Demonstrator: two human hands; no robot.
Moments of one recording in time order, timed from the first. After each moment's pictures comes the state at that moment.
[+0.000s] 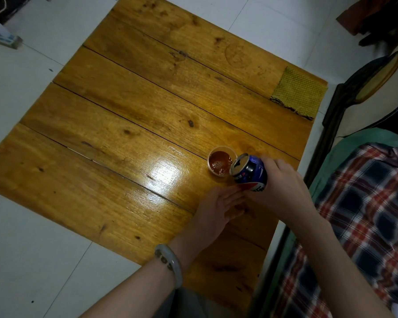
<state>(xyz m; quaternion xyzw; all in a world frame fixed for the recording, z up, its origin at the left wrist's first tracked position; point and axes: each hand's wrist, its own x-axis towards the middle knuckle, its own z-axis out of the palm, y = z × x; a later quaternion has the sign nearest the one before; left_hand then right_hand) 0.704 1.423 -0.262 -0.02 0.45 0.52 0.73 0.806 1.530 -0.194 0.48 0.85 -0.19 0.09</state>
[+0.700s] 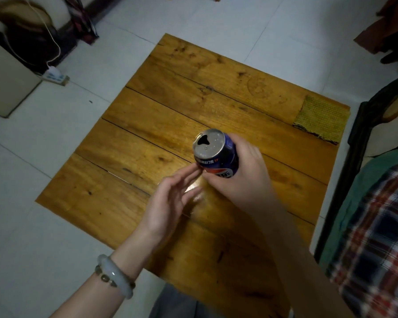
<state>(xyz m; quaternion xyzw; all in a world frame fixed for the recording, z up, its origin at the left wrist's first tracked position) 0.560 1.395 -0.186 0.14 0.50 0.63 0.57 0.675 1.509 -0.145 0.42 0.80 -0.40 -0.14</state>
